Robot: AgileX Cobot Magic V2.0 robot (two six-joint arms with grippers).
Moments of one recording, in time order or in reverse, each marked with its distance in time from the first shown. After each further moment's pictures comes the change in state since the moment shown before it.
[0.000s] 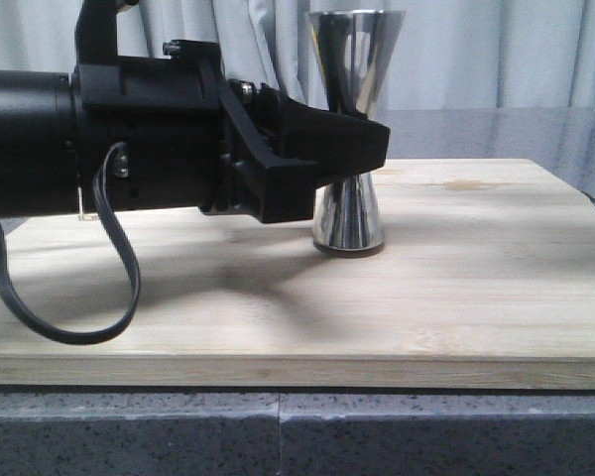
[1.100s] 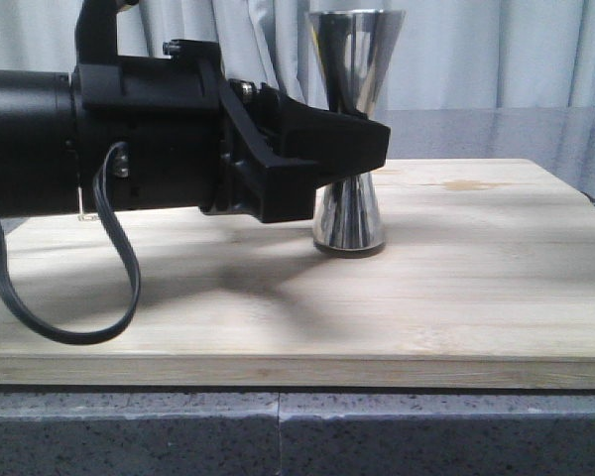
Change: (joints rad) left arm 0.000 0.000 0.000 0.000 0.000 0.000; right arm 0.038 -0.052 0.000 -0.109 0.067 -0.002
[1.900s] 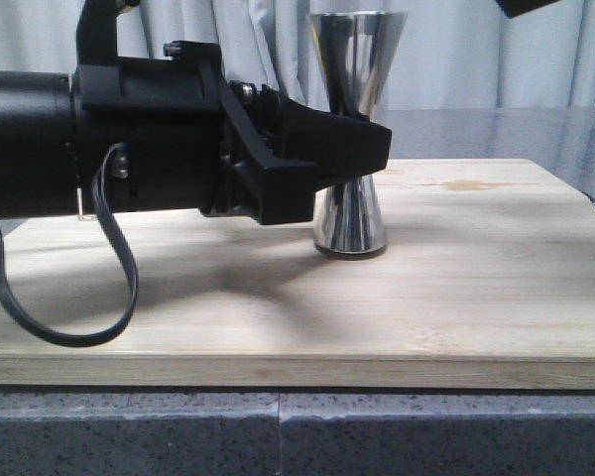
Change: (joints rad) left arm 0.000 0.000 0.000 0.016 0.000 -0.013; right arm 0.057 -0.001 0.000 -0.102 0.092 0.000
